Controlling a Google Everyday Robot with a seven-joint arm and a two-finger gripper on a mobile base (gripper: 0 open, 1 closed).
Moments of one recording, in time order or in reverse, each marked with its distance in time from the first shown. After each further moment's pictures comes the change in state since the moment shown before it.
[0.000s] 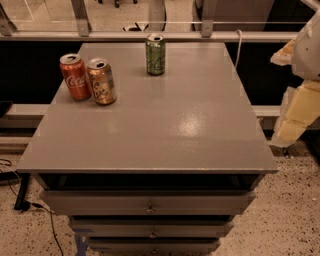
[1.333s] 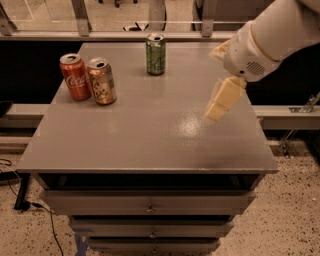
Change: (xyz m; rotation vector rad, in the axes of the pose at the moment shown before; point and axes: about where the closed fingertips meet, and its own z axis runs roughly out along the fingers) arm -0.102 -0.049 0.073 -0.005 -0.334 -0.052
